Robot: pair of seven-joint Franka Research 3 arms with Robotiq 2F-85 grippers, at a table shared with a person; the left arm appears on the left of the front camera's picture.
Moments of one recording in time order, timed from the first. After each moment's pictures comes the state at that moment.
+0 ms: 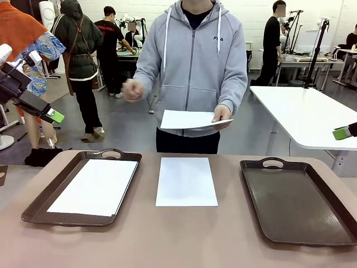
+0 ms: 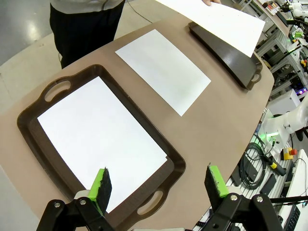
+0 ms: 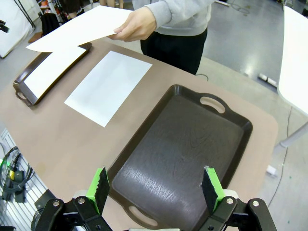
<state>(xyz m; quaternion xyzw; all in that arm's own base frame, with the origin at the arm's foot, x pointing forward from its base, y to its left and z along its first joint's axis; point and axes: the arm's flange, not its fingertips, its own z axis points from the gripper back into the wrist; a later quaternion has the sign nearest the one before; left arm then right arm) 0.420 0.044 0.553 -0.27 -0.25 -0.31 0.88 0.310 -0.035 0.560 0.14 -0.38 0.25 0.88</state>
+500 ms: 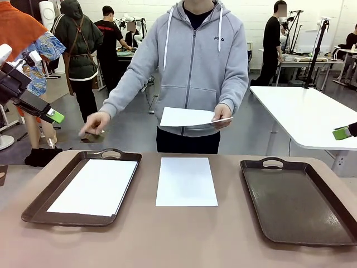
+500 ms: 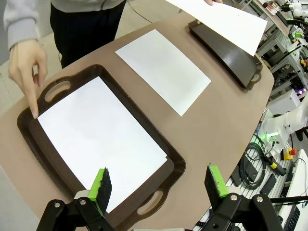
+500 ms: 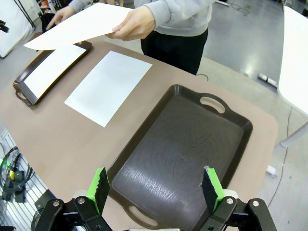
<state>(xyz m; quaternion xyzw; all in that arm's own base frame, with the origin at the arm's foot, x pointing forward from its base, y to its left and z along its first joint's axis) 0.420 0.044 0.553 -0.27 -0.25 -0.31 0.88 0.310 -0.035 0.560 0.14 -0.38 0.25 0.88</state>
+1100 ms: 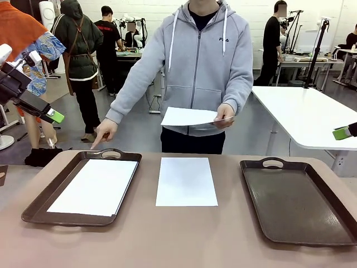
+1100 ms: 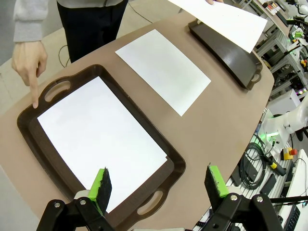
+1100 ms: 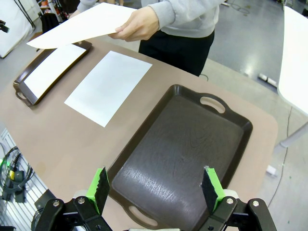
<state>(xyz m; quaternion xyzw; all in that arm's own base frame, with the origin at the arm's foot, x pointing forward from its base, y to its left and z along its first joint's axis) 0.420 0.044 0.553 -0.27 -0.25 -0.31 0.88 0.310 -0.035 0.560 0.14 -0.38 0.25 0.88</state>
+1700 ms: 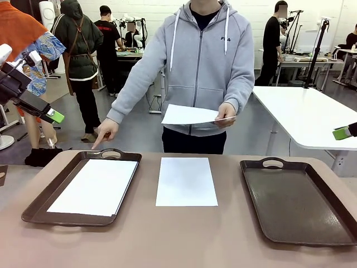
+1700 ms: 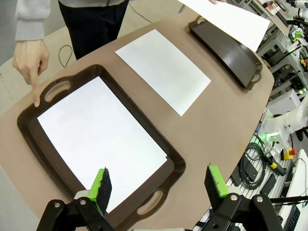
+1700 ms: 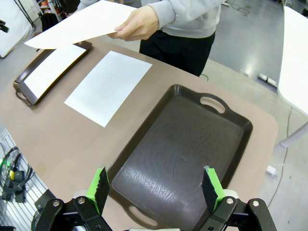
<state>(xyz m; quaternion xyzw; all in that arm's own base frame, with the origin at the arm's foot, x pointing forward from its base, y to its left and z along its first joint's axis) 0.420 0.044 0.553 -0.27 -0.25 -0.31 0.88 0.310 -0.035 0.560 0.14 -0.38 0.25 0.88</state>
